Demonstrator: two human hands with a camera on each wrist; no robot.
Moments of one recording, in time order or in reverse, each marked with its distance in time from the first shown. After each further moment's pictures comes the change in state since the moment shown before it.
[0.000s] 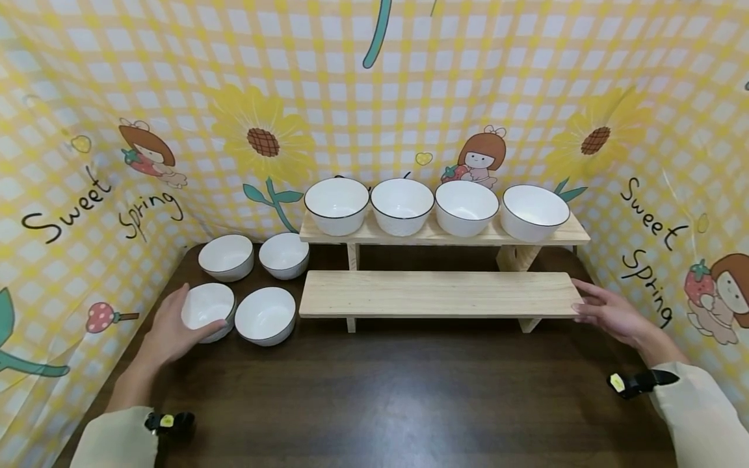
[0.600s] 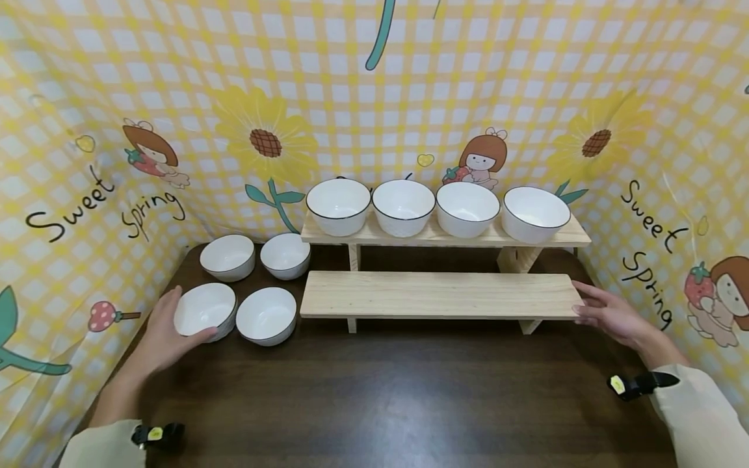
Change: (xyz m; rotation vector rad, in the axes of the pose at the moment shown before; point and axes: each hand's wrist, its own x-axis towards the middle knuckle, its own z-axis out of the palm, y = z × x) left_hand -0.018 0.000 -0.012 -0.124 0.029 0.090; right_hand 0.001 0.002 -0.001 0.003 -0.001 0.000
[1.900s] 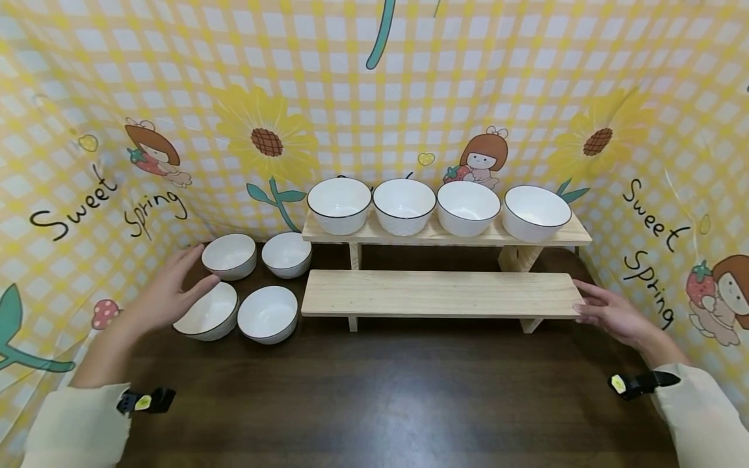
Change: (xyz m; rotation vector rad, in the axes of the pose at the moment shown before) left_hand 0.050 0.088 -0.053 0.052 -0.153 0.196; right_hand -0.002 -0.002 0.001 0.014 -0.011 -0.020
